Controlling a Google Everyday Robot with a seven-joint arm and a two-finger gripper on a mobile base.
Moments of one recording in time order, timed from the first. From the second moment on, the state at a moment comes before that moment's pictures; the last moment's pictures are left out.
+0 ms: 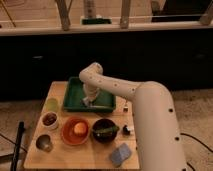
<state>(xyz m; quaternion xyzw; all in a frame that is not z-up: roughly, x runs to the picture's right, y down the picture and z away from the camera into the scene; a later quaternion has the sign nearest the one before) -0.082 0.066 0.931 -0.25 -0.15 -0.32 0.90</state>
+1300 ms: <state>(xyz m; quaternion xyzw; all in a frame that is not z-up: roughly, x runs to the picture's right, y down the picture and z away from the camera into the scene) -0.043 0.020 0.981 -0.25 -0.12 -0.31 0.91</state>
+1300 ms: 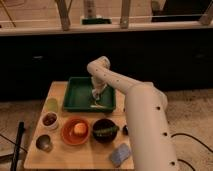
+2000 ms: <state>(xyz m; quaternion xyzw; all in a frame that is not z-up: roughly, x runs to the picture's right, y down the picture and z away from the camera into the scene) -0.116 0.052 0.969 -0.26 -0.18 -0.41 0.85</state>
